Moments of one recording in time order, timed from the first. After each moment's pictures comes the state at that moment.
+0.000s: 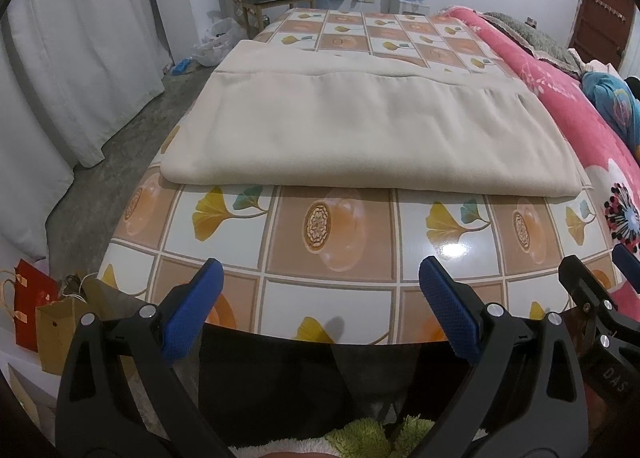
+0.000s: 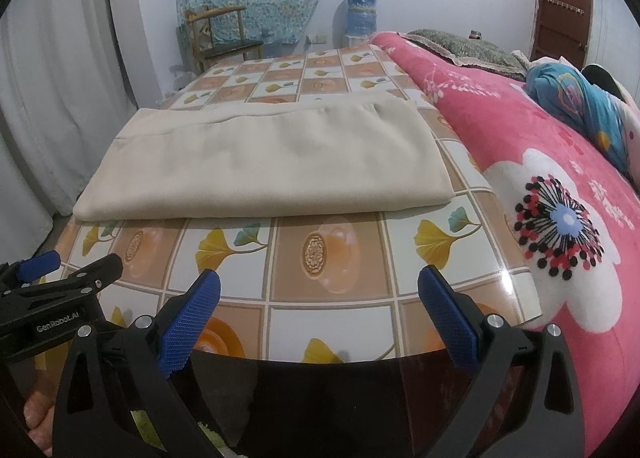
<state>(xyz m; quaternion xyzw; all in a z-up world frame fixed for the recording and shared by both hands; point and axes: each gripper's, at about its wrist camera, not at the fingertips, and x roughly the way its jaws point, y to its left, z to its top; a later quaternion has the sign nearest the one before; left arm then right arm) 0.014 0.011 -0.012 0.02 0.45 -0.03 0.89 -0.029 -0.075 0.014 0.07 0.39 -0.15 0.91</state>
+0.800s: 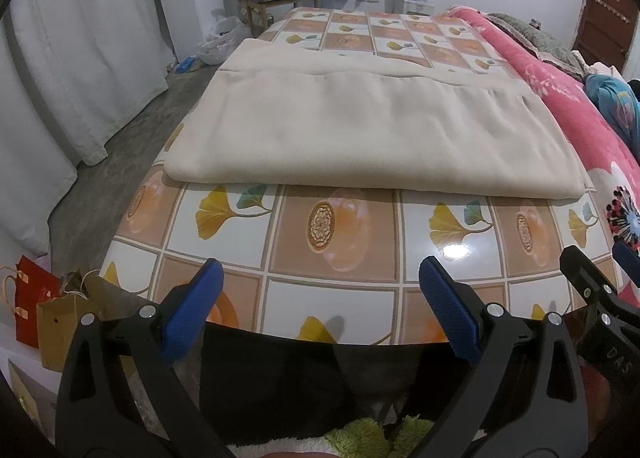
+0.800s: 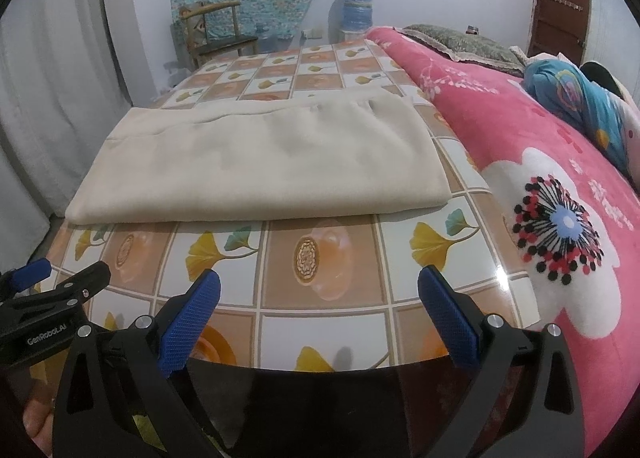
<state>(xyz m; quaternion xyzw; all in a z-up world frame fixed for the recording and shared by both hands) 0.015 0.011 -0.011 0.02 0.45 -0.03 0.89 -0.022 -0.086 0.015 0.07 0.40 -0.15 0.90</state>
